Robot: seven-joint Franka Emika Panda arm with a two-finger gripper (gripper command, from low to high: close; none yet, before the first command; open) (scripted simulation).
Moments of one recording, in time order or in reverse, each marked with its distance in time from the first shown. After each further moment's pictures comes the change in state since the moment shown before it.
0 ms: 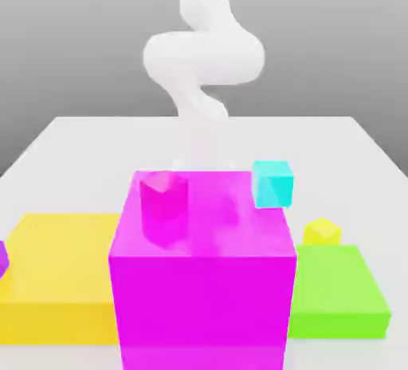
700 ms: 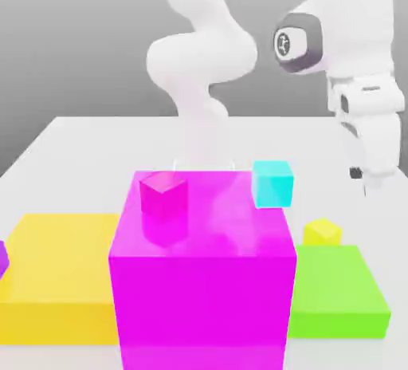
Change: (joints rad) arm 0.581 0.505 0.017 -0.472 0.011 0.414 -0.929
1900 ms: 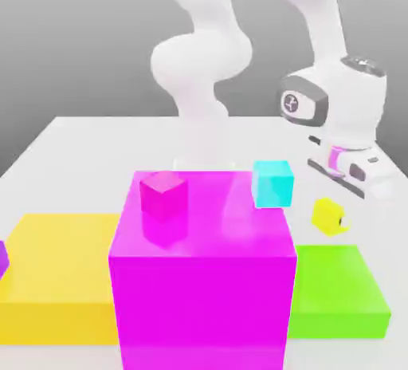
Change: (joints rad) arm 0.106 0.229 -0.038 0.036 0.030 -0.026 -0.242
